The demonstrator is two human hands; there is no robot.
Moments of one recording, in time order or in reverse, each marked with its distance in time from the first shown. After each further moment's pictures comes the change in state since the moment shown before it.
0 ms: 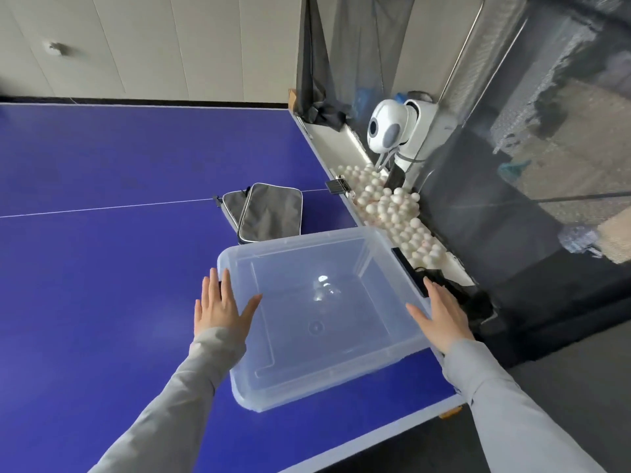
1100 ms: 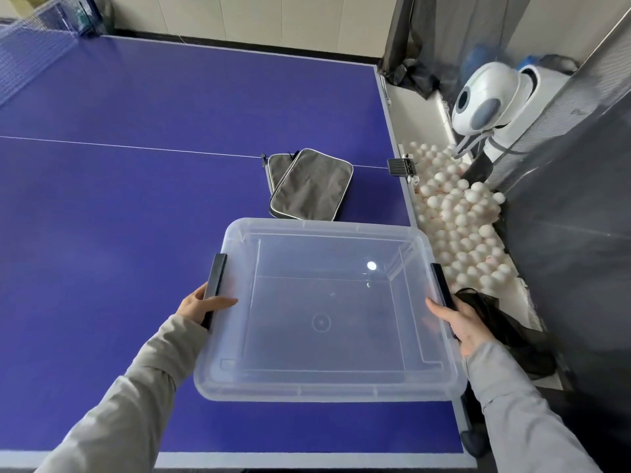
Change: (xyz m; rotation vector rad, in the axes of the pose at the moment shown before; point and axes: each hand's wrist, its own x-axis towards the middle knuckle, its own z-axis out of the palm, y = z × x) left_hand -0.005 -0.012 0.006 -1.173 -0.150 -0.587; right_hand 0.131 0.026 0.017 0.998 -0.431 0.189
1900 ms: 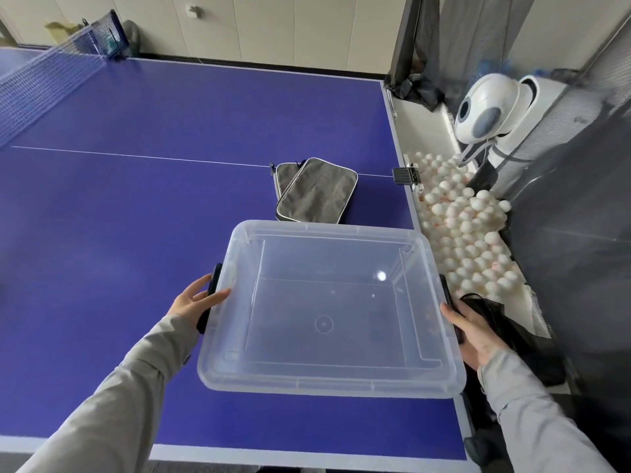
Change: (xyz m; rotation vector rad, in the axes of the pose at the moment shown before) left_hand -0.002 -0.010 -0.016 0.048 0.134 0.106; right_hand 0.003 0.014 -0.026 0.094 -0.175 -0.029
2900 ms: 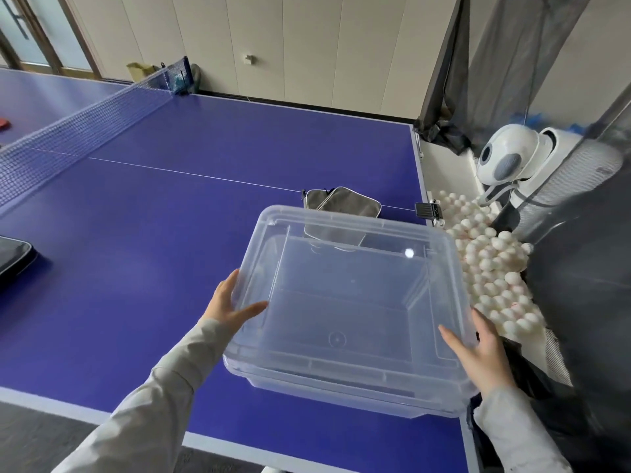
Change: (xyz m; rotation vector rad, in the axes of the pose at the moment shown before) left_hand -0.072 0.016 0.026 0.335 0.082 0.376; right_hand -0.040 -0.018 0.031 -0.578 0.254 -0.454
